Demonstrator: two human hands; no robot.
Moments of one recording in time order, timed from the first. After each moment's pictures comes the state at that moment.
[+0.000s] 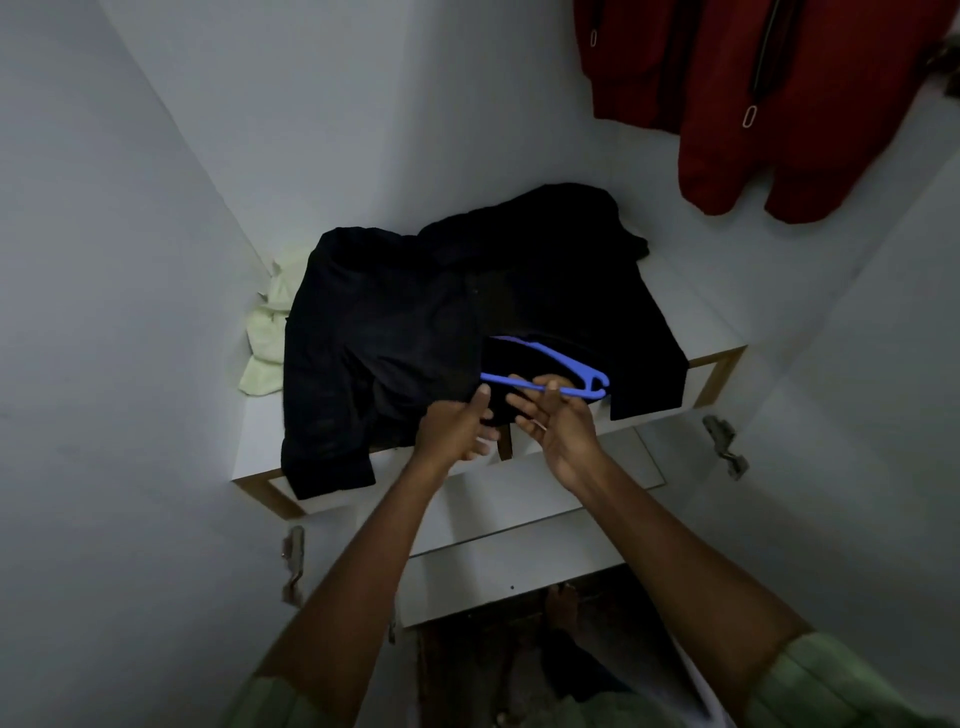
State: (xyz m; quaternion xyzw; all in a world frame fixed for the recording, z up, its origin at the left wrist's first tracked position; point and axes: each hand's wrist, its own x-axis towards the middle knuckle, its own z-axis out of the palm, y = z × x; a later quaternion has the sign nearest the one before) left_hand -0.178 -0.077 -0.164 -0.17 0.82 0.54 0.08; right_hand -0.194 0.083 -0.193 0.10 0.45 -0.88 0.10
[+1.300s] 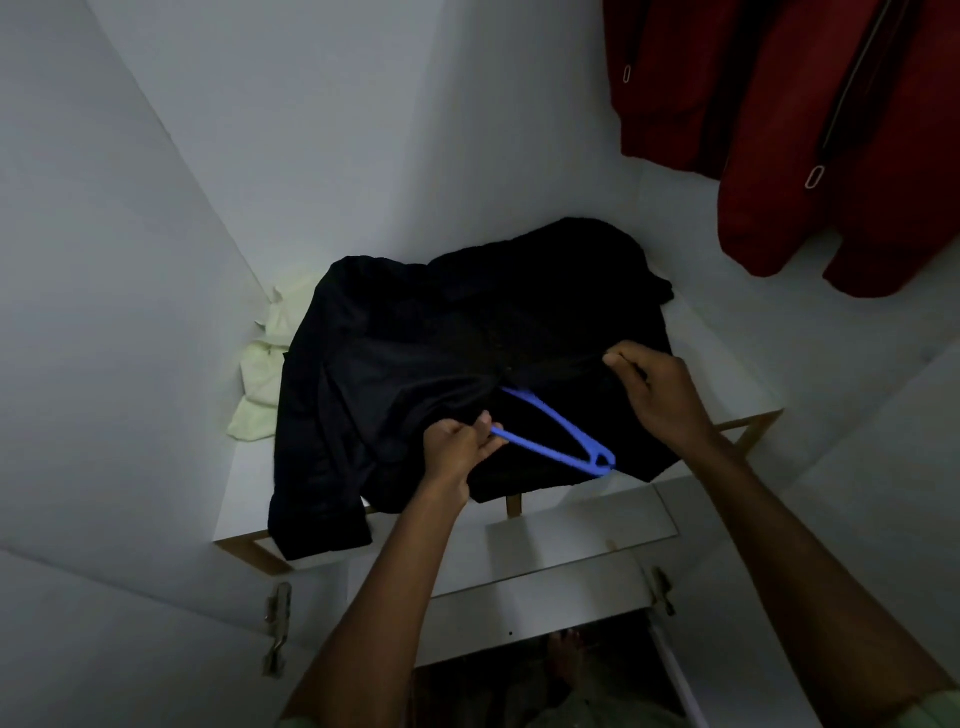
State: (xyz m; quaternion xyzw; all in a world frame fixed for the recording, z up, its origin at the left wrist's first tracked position) left_hand -0.243 -0.074 -0.163 -0.27 0.56 0.78 0.00; right_hand -0.299 0.176 -0.127 -0.19 0.85 -0.47 -0.14
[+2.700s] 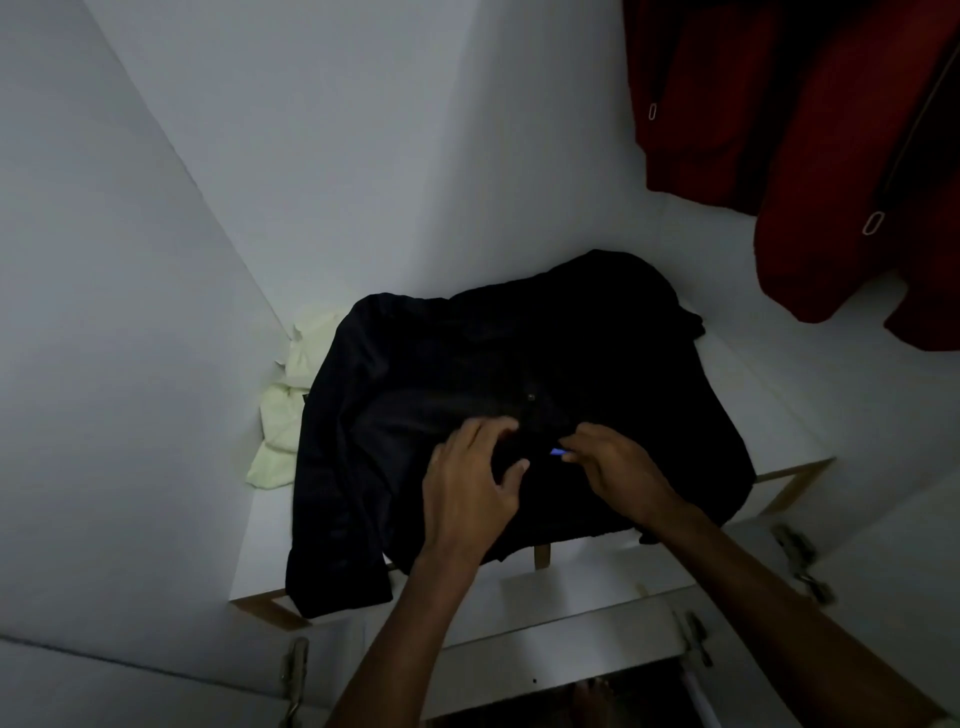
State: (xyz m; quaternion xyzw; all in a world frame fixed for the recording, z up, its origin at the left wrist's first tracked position) left_hand -0.238 -0.100 -0.138 0.03 0.95 0.23 -0.22; right_hand -0.319 0.114 -0.190 -0.29 0.91 -0.27 -0.09
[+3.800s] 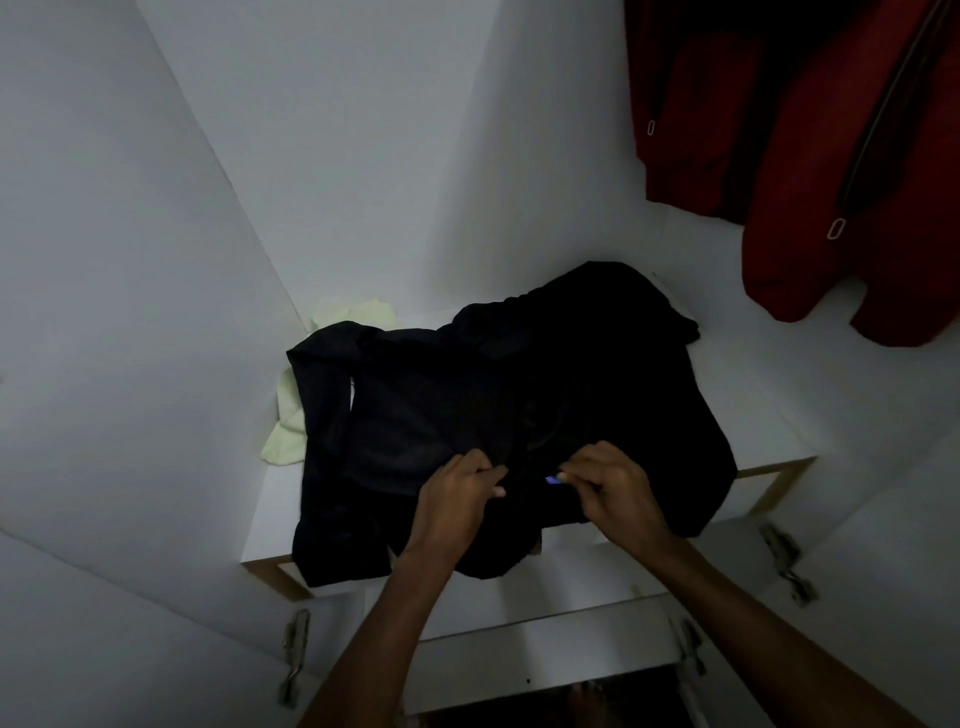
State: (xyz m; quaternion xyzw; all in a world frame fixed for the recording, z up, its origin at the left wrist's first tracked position) left_hand -0.222 -0.121 -0.192 0.11 0.96 0.16 -0.18; right_hand -0.262 0.121 -0.191 -0.29 0.86 -0.38 -0.20
